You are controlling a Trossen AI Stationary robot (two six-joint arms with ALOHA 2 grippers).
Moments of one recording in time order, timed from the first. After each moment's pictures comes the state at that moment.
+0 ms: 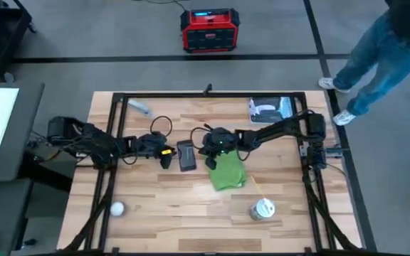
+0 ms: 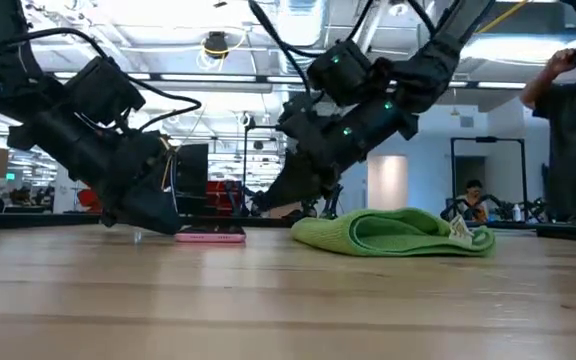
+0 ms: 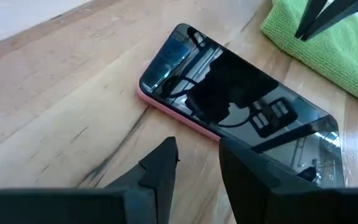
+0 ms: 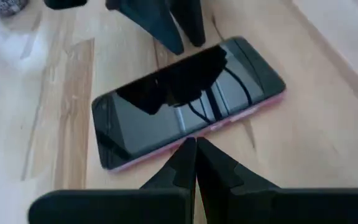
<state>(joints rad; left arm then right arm) 0.19 1.43 0.17 0.60 -0.07 -0.53 -0.13 1.97 1.03 0.33 -0.08 0.18</state>
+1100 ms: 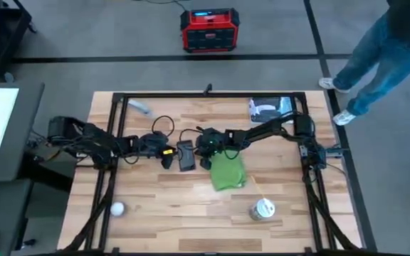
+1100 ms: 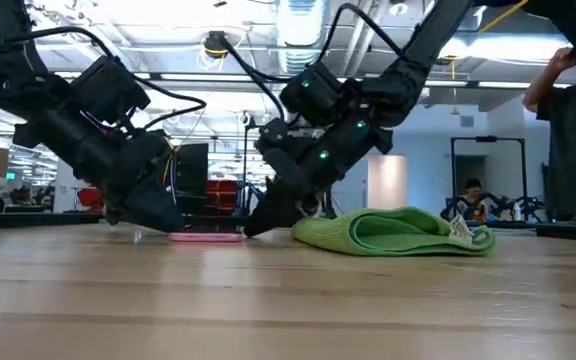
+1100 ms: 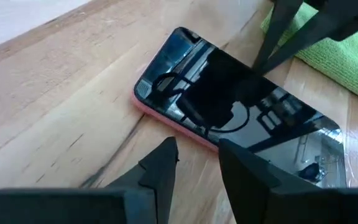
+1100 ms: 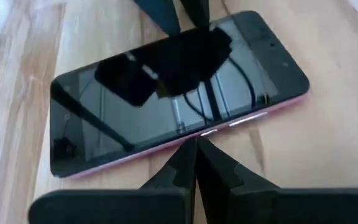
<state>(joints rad) 0.19 1.43 0.20 0.56 -0.06 -0.51 -0.14 2.15 1.20 0.24 -0.11 0.10</state>
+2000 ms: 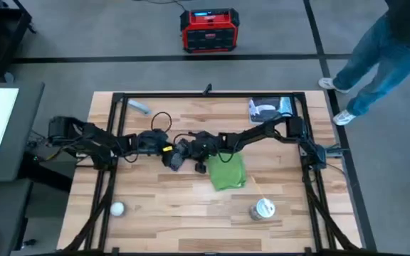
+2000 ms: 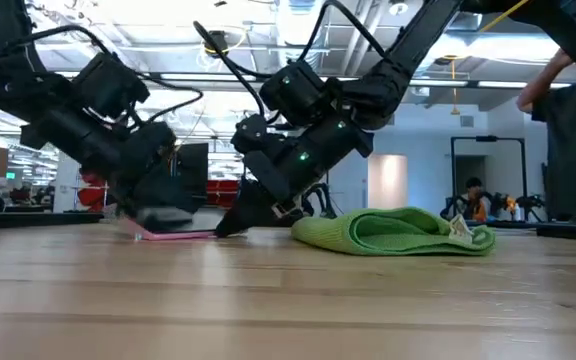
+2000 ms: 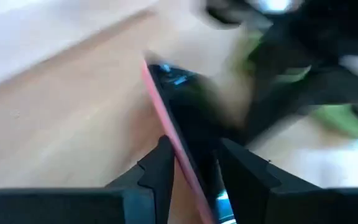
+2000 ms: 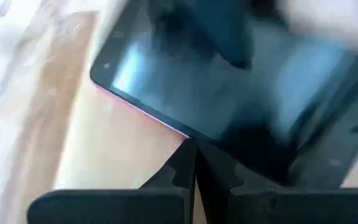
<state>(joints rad) 0.19 1.43 0.20 0.72 0.08 -0.51 -0.13 2.20 1.29 0.27 -0.08 -0.01</state>
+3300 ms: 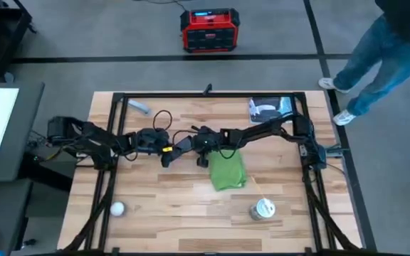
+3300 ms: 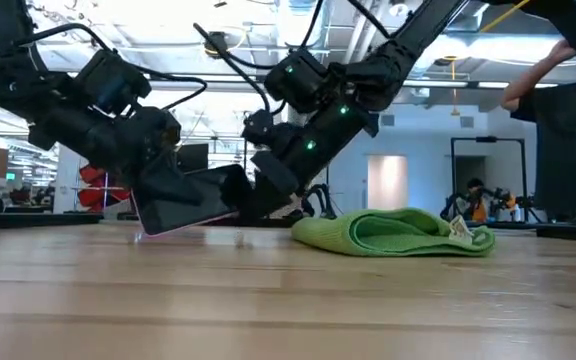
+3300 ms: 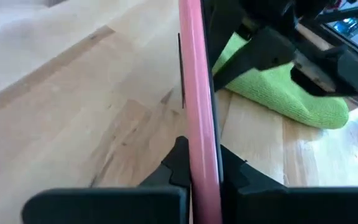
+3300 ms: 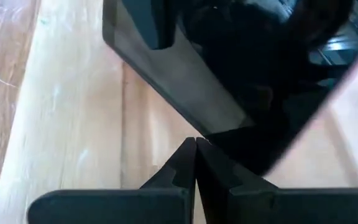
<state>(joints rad) 0.24 1.43 0.20 0.72 0.11 -0.40 -0.13 2.08 1.28 0.07 0.06 -0.06</state>
